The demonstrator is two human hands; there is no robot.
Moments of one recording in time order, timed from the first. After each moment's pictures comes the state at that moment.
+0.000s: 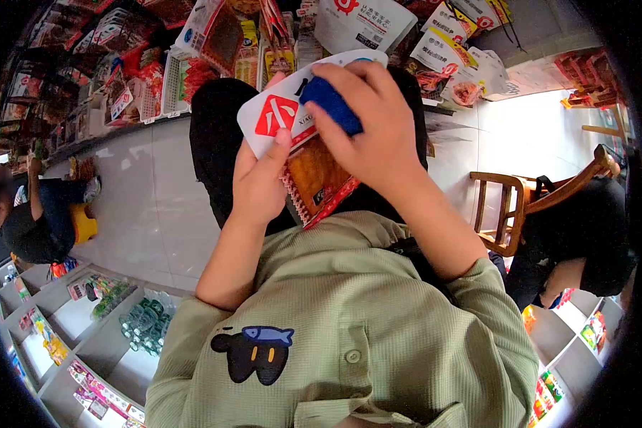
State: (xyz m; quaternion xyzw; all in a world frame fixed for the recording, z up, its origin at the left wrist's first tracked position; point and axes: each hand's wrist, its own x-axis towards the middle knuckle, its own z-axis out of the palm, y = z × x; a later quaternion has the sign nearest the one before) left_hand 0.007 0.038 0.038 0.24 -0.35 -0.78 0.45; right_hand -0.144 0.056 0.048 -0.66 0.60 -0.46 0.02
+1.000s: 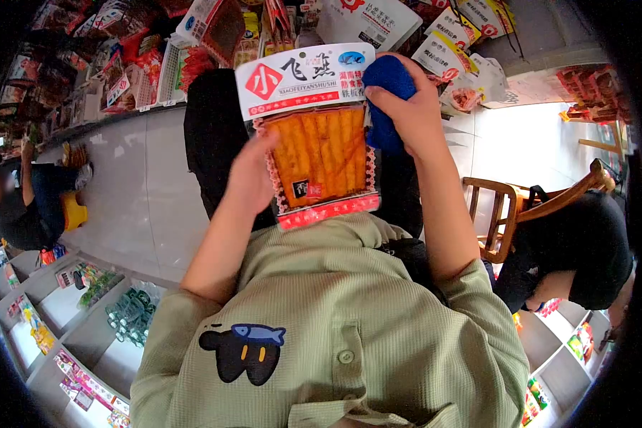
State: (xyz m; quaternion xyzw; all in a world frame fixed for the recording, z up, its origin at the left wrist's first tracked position) left_hand 0.029 0.044 -0.018 0.35 -0.20 -0.85 0.33; right_hand -0.202 0.051 0.004 -0.42 0.62 -0.56 0.36
